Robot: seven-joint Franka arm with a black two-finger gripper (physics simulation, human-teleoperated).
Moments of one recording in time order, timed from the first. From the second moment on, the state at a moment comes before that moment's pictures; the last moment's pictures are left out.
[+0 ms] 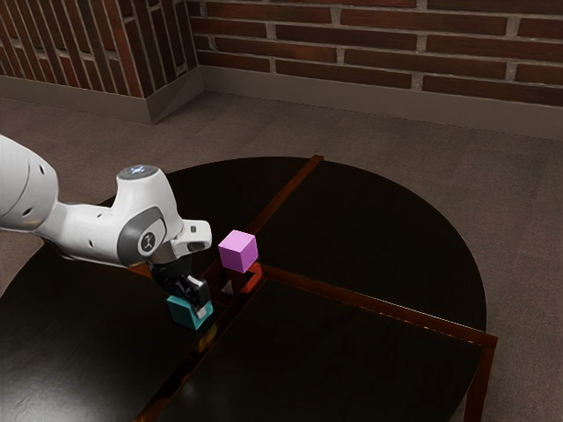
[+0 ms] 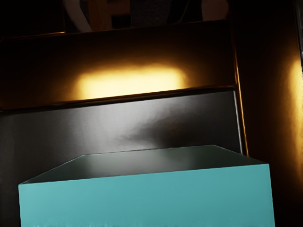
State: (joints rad) arm -0.08 0.18 0.11 -2.33 -0.12 2.53 0.24
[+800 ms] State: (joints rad) arm -0.08 0.32 0.11 -1.85 0.00 2.32 0.16
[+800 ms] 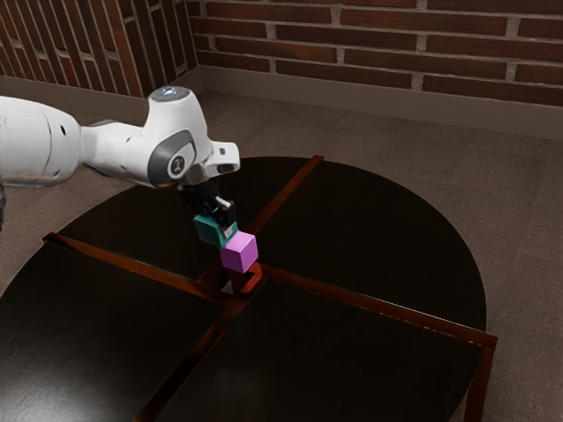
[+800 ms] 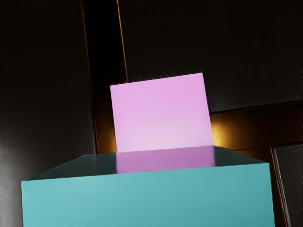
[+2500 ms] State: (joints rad) arm -0.06 0.46 0.10 -1.69 -0.15 2.24 0.26
